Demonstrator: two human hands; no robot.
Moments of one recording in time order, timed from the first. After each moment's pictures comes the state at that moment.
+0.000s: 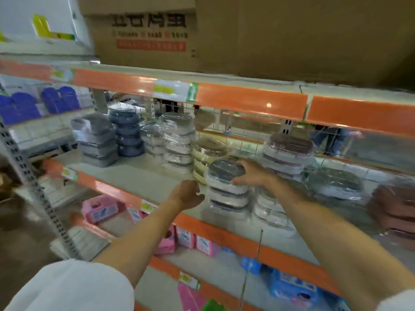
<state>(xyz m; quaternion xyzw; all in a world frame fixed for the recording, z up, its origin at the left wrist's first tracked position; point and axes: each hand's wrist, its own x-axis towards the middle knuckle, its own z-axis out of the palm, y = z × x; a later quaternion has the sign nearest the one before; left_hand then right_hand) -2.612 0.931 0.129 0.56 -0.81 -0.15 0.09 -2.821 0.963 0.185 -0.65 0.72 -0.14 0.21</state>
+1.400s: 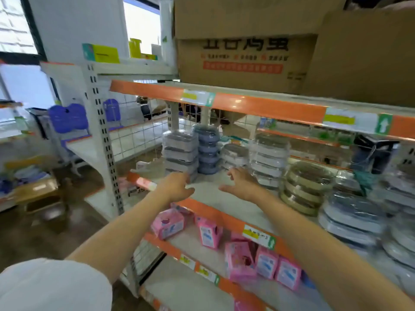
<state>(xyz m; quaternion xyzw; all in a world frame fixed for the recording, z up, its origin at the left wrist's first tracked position) -2.271 0.829 0.187 0.58 -0.80 -0.08 0.12 -2.483 0.840 0.188 -0.72 0.68 -0.13 0.09</state>
